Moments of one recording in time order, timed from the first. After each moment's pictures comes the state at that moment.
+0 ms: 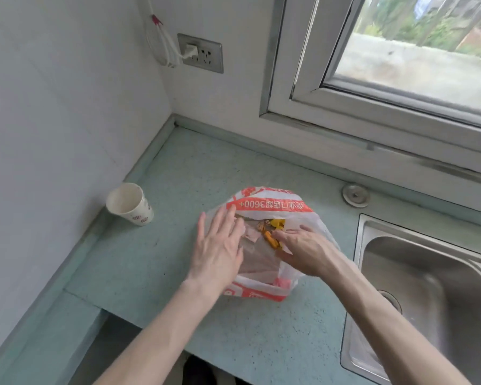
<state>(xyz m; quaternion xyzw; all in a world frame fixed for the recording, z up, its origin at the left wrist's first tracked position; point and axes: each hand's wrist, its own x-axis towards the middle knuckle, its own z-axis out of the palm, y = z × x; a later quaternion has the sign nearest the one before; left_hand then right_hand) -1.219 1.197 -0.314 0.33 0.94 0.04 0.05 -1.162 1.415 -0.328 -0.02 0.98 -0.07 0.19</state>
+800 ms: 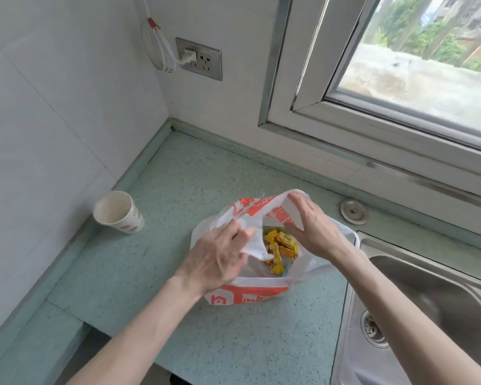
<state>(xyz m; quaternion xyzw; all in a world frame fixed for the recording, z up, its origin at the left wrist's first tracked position) -1.259 1.209 -0.330 0.51 0.83 0.22 -0.09 -1.215 1.479 -0.327 0.08 0.97 -0.23 0.06</state>
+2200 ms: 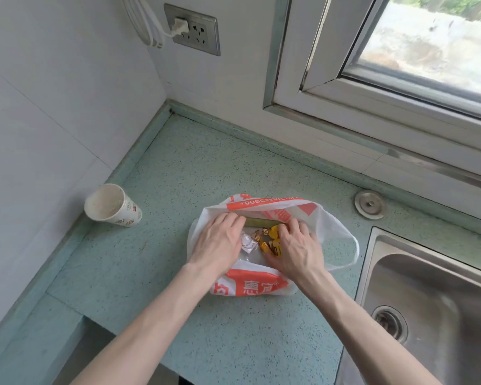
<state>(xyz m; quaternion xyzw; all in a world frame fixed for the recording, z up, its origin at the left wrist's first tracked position) -1.281 1.242 -0.375 0.35 0.93 0.11 0.09 -1.203 1.429 -0.390 0.12 0.98 -0.07 0.14</state>
